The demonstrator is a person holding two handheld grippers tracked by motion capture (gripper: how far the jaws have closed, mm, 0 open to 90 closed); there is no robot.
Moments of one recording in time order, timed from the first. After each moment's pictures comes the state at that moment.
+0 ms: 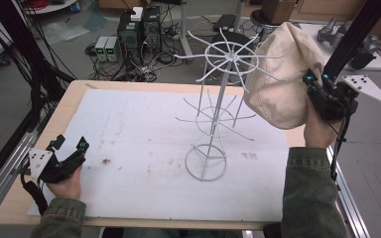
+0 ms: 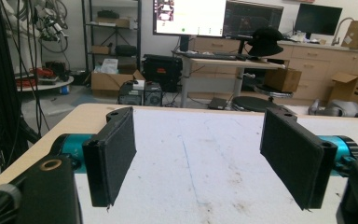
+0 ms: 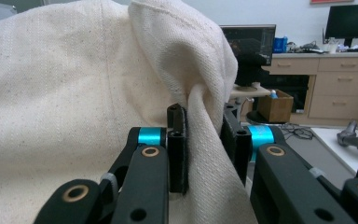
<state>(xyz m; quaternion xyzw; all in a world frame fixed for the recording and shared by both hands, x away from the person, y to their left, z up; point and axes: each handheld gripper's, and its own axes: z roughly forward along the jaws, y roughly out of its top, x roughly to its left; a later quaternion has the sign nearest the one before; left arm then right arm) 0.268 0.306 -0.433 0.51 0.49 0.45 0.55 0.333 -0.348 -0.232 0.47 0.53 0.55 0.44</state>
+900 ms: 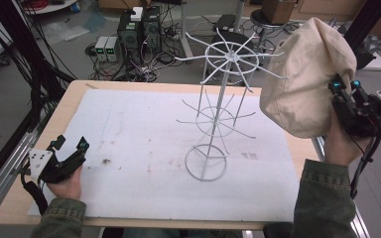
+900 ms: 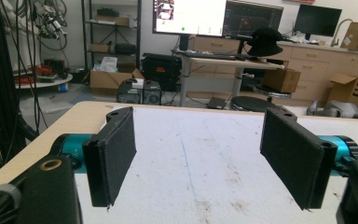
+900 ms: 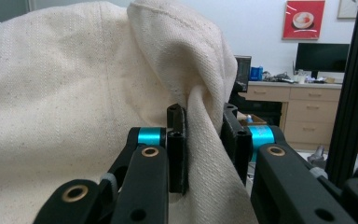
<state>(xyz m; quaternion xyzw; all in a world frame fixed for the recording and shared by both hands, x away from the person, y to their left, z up) 0.268 0.306 -0.434 0.50 0.49 0.44 0.55 0.273 -0.362 -0.212 0.45 0.49 0.55 0.50</state>
